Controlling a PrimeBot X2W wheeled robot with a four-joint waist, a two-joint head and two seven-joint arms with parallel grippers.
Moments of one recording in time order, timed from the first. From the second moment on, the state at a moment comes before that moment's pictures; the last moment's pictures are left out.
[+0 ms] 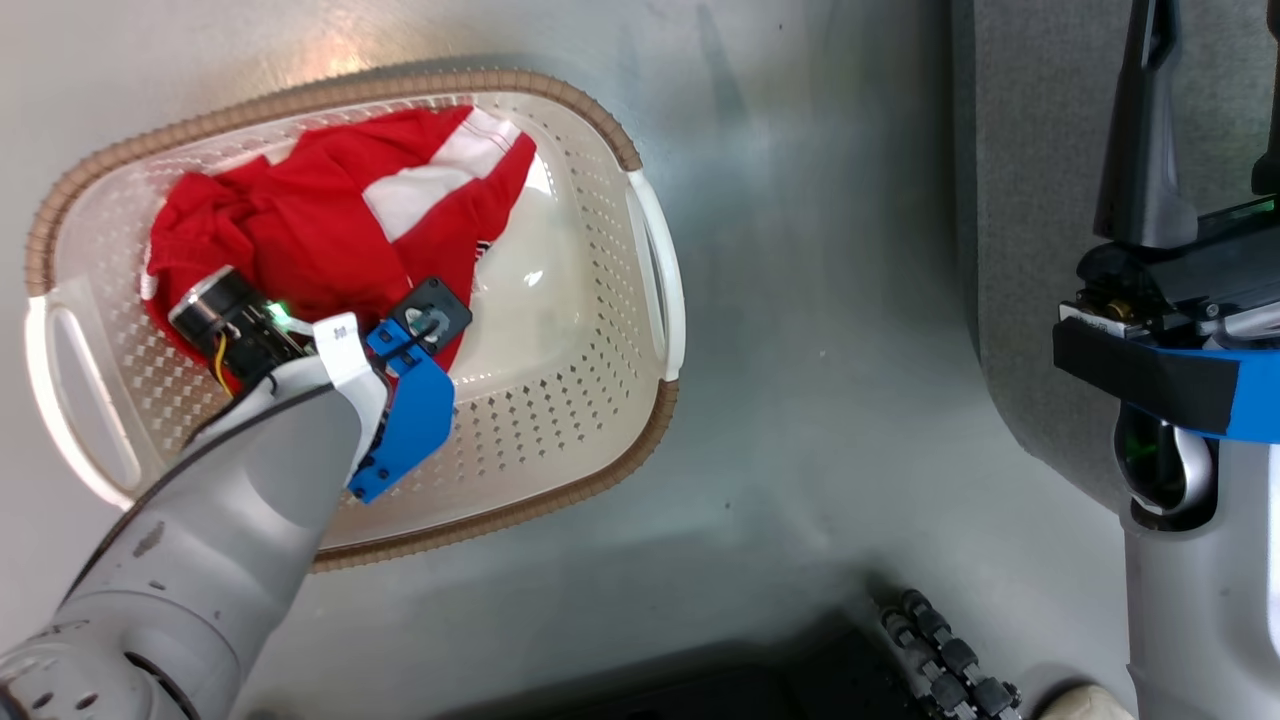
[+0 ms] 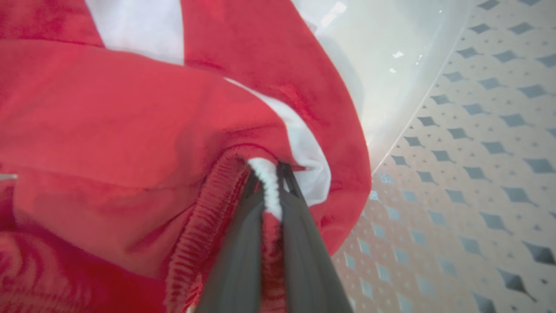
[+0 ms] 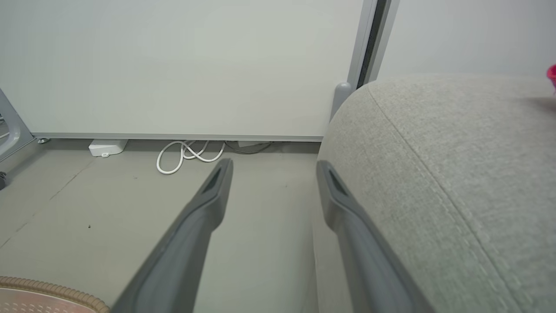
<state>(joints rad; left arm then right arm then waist) -1.04 0.21 -1.28 1.26 -0.44 -0.13 0.16 -0.55 -0.06 -0.01 -0.14 0.12 0.13 -0.26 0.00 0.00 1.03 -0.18</state>
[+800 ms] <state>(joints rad) -0.95 0.10 -1.25 1.27 -0.54 -0.13 -0.13 -0.47 -0.08 -0.03 -0.06 0.11 0.13 -0.26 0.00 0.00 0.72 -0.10</state>
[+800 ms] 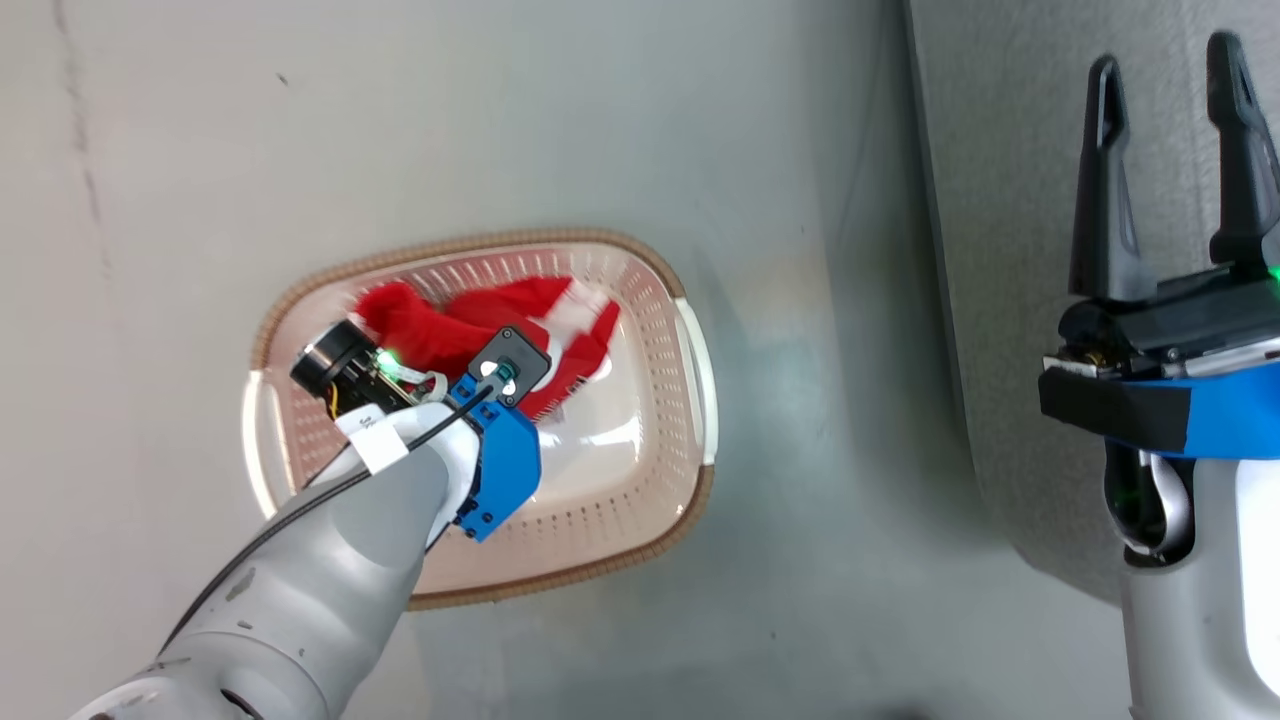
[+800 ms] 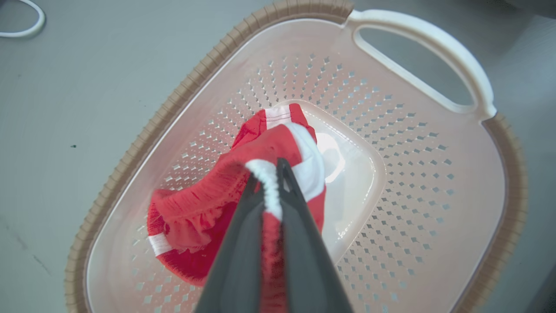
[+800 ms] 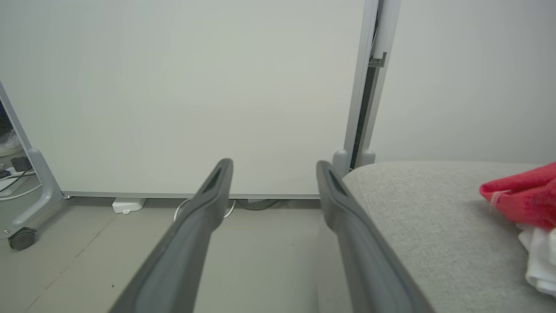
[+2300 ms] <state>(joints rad) -0.80 0.18 -0.87 0.70 -0.55 -0.03 -0.26 -0.15 -0.06 -0.05 0.06 0.10 0.13 -0.26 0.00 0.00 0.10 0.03</state>
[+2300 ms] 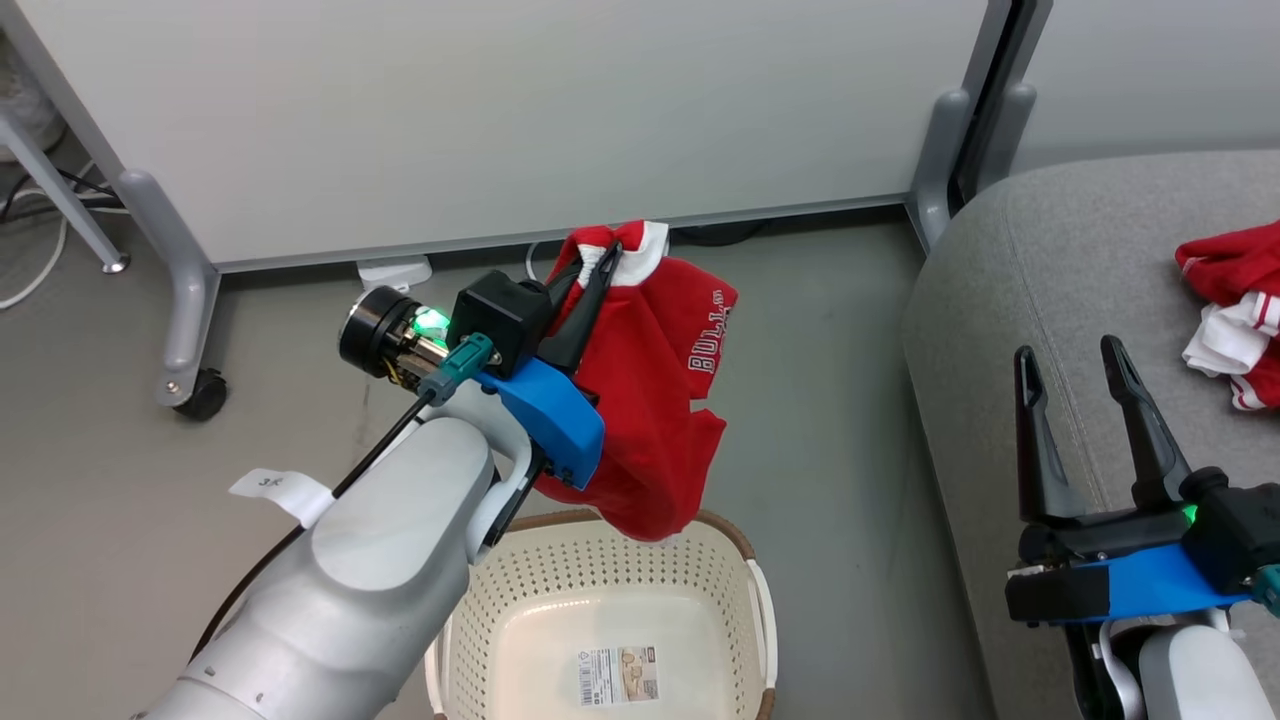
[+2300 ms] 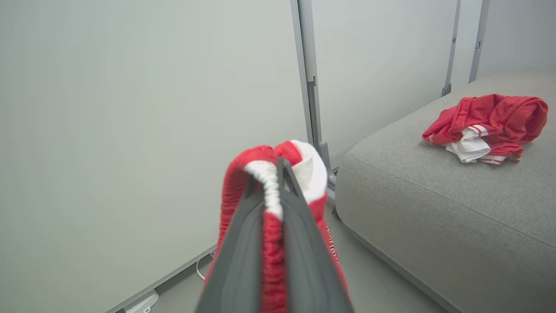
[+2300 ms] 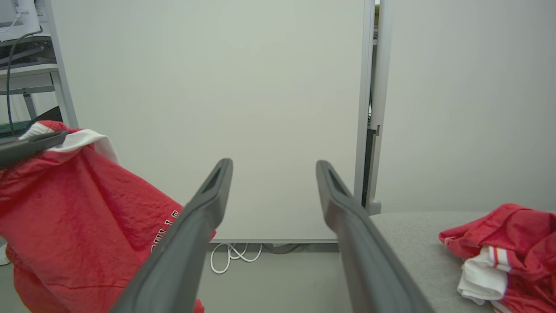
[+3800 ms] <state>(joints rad) -0.77 0.21 -0.90 0.53 -0.56 0.01 -0.23 -0.20 -0.07 0.27 0.16 0.10 0.13 -0.26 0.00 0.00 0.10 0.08</state>
